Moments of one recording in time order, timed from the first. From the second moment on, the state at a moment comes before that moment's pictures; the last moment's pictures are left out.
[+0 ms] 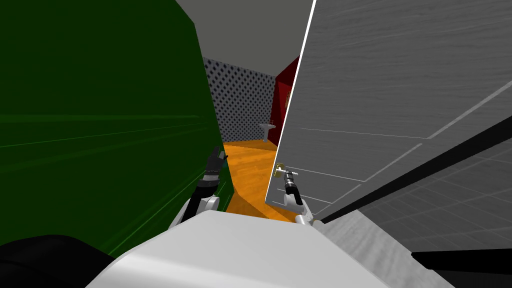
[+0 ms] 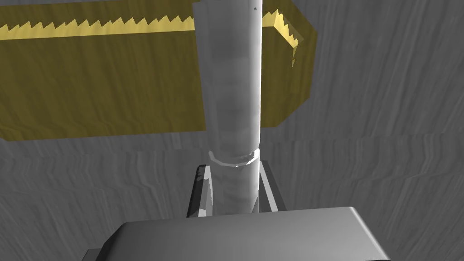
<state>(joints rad) -0.02 -0.02 -0.15 -1.27 -0.03 -0.27 0.02</state>
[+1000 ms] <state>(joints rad) -0.13 -0.01 -0.10 -1.15 -0.16 -0.30 0.17</state>
